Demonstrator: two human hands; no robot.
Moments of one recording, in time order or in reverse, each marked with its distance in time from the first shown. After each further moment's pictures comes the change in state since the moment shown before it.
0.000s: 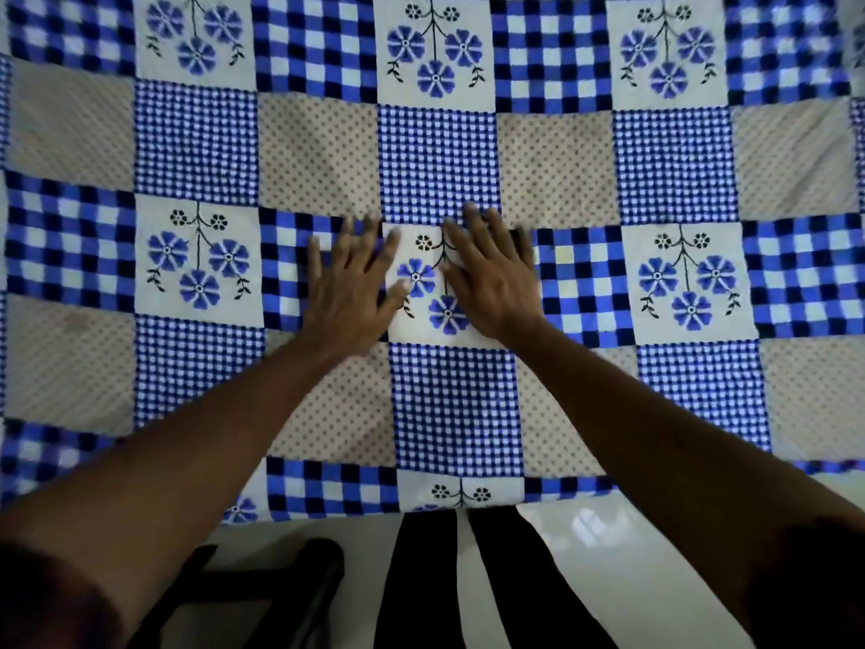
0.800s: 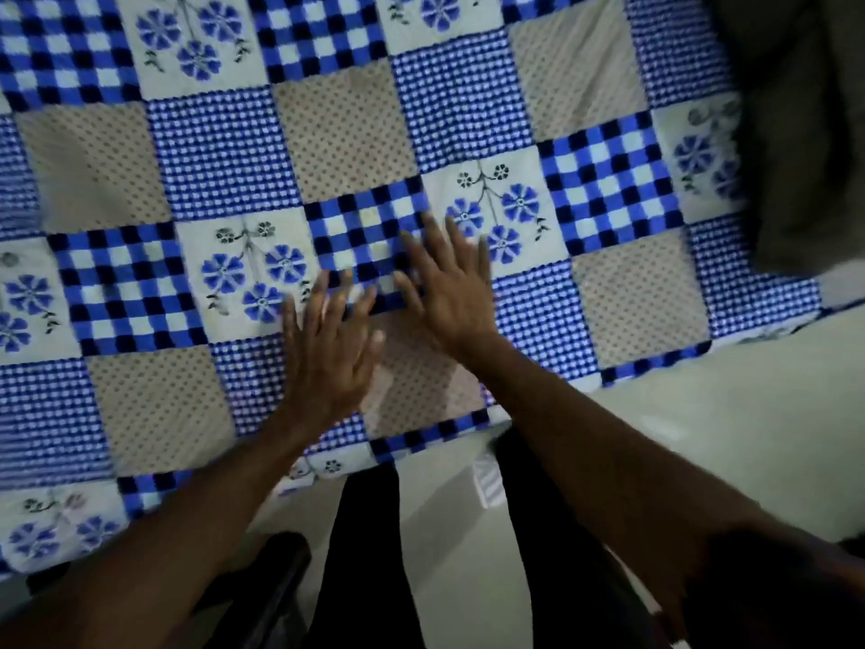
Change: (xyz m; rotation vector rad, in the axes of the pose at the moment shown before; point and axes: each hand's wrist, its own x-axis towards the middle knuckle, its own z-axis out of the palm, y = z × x) left_hand -0.059 0.198 0.002 -0.116 0.115 0.206; right_hand -0.121 0.114 -0.028 0.063 0.081 0.223
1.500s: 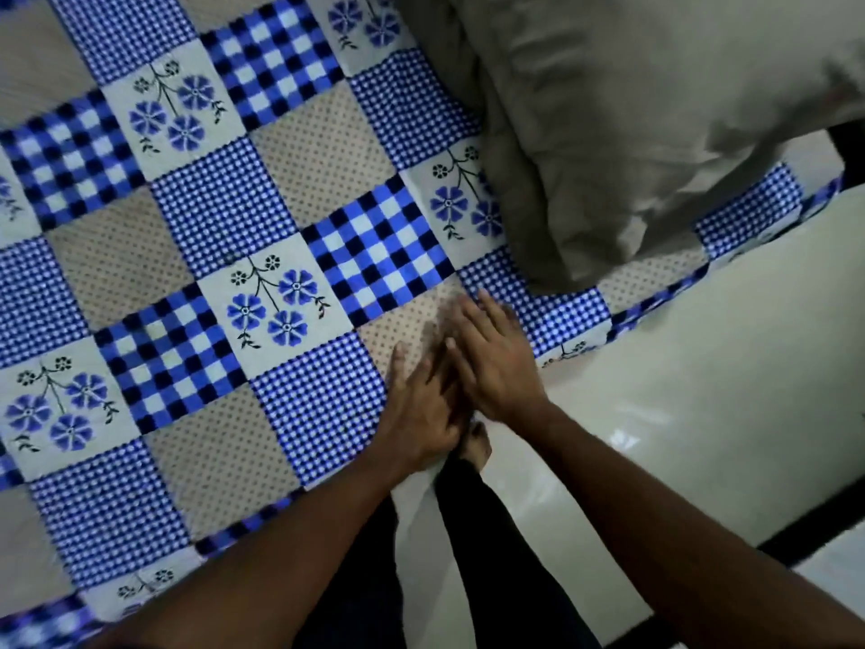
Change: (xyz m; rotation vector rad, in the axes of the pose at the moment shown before) left_hand 0.092 0.317 0.106 0.085 -0.300 0.453; right_hand -0.111 0.292 -0.081 0.133 0.081 0.084
